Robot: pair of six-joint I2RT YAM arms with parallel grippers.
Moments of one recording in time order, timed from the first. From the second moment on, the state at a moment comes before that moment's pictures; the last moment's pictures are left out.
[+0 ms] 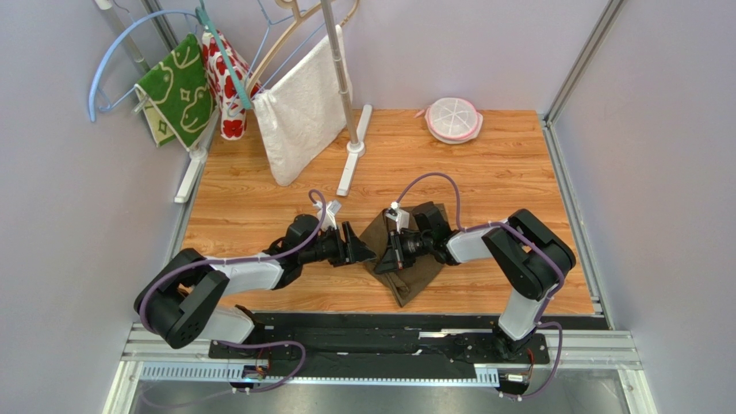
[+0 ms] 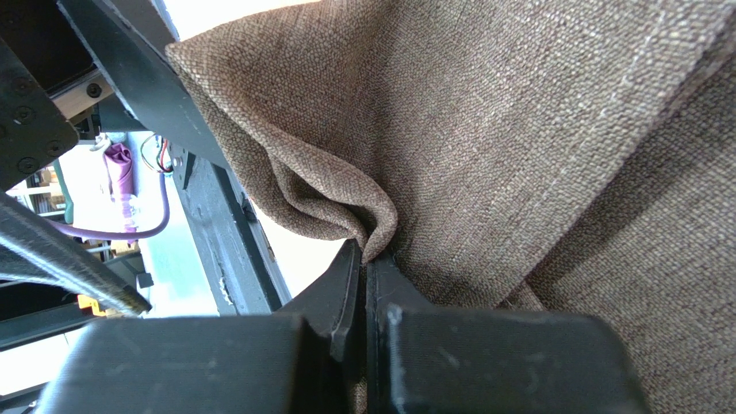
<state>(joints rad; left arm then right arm) -0.65 1.37 0.37 0.54 0.44 -0.90 0.62 1.76 0.63 0.37 -0.76 0.53</state>
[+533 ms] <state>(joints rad) -0.65 1.40 0.38 0.62 0.42 -0.93 0.62 1.76 0.63 0.38 -0.76 0.53</state>
